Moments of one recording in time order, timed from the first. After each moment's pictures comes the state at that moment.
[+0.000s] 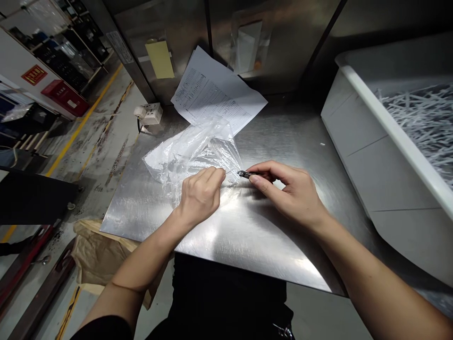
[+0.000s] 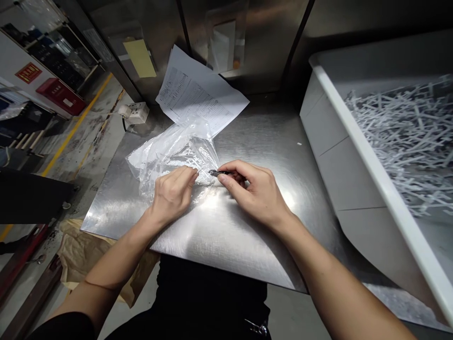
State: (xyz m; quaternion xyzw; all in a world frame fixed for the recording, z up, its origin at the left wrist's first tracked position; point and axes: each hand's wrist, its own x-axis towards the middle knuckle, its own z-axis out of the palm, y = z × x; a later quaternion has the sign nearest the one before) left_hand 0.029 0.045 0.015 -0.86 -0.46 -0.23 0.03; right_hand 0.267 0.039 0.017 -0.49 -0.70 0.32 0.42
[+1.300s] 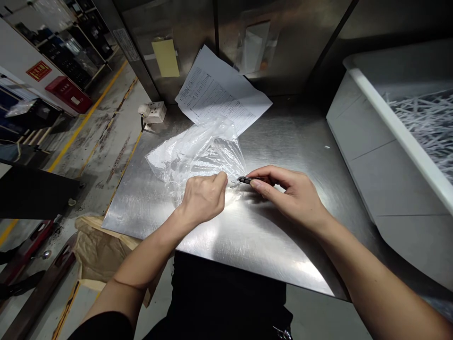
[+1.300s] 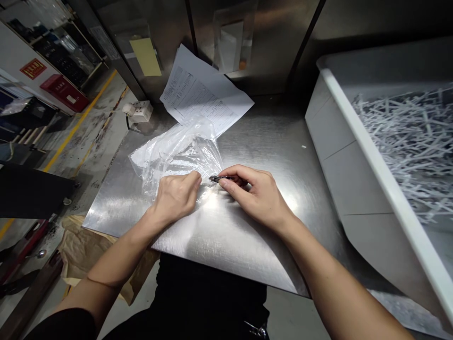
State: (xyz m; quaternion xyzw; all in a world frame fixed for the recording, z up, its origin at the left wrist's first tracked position) left_hand 0.028 0.044 0.015 -0.86 -0.49 -0.12 0.03; right_hand 0.266 0.040 0.016 -0.47 -0.67 0.42 0.40
